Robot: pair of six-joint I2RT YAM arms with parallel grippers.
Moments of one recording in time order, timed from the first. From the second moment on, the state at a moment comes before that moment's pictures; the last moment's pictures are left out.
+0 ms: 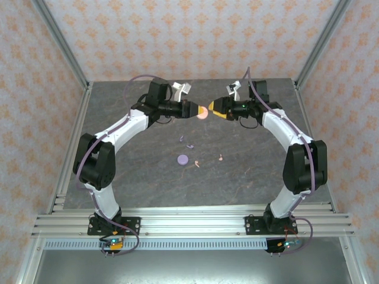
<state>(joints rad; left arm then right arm) -0.37 1.81 1.43 -0.16 0.85 -0.50 0.19 1.69 1.33 -0.34 -1.03 0.52</state>
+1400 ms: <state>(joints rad) -0.35 1.74 1.39 -0.12 0.89 -0.55 0.26 1.69 1.32 -0.22 -1.11 0.57</state>
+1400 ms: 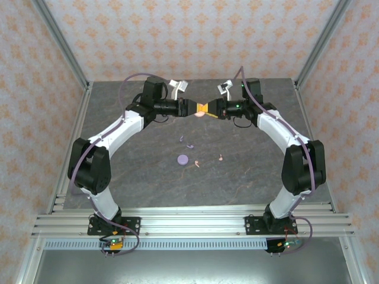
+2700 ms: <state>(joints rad) -0.40 1.69 1.42 -0.27 0.86 -0.44 0.23 1.58 1.38 -0.35 -1.02 0.52</state>
